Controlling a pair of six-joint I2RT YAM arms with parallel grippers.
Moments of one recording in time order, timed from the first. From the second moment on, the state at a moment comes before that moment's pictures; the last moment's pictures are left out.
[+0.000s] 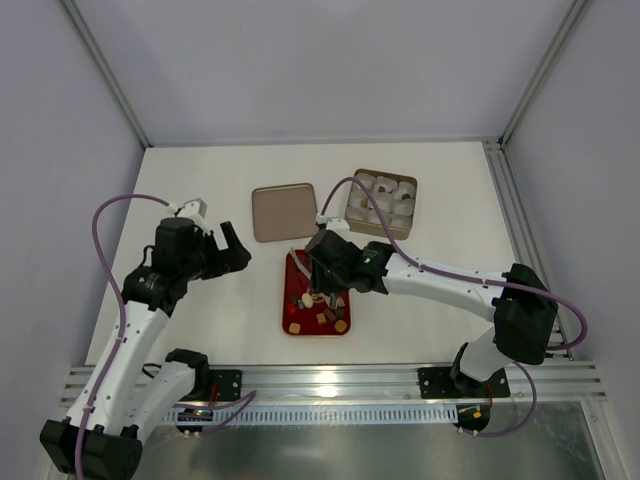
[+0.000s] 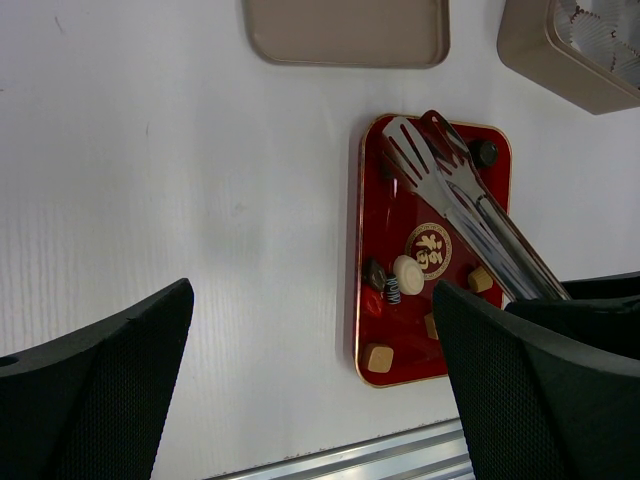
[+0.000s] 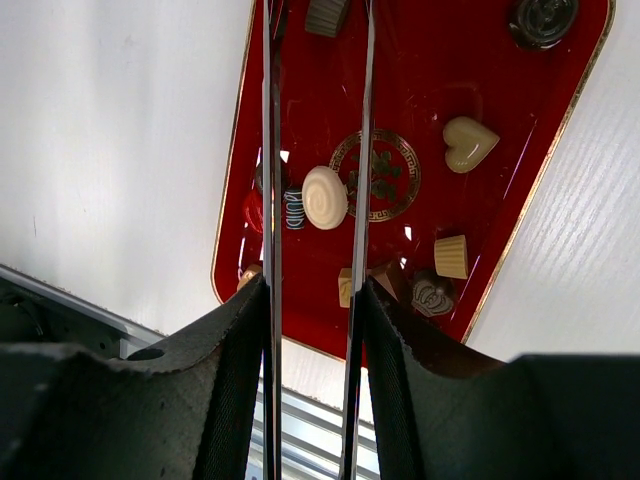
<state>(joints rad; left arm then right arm) -0.22 0.83 0.85 -0.71 0.10 -0.45 1.04 1.55 1.17 -0.56 0.22 0.82</state>
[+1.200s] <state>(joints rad) -0.22 0.83 0.85 -0.71 0.10 -0.45 1.07 1.58 1.17 -0.60 0.24 0.80</state>
